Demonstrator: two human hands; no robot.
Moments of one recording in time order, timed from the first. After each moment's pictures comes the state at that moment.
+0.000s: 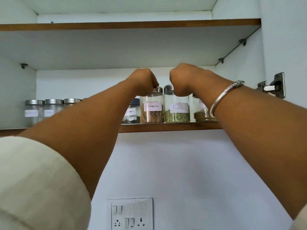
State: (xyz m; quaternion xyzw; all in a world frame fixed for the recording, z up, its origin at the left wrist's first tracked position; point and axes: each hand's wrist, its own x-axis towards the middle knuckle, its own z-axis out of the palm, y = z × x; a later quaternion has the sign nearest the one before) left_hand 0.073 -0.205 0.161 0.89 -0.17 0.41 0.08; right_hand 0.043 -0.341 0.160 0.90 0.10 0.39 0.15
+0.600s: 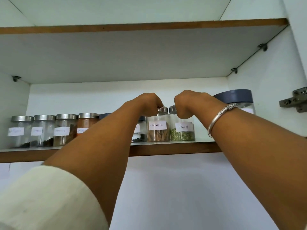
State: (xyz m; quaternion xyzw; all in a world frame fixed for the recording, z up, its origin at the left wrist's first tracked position) left_hand 0.186 -0.182 0.168 0.91 -0.20 0.36 -0.04; right_hand 0.147 -0.321 0.163 0.94 0.03 0.30 0.15
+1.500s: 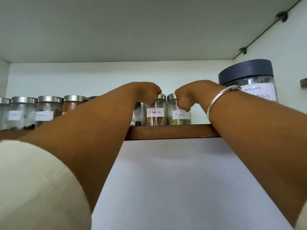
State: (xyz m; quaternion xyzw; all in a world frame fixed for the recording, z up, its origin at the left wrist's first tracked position) left_hand 0.208 -0.194 0.157 0.94 -0.17 0.29 -0.03; right_hand 0.219 -0.333 0.159 0.96 0.02 0.24 0.15
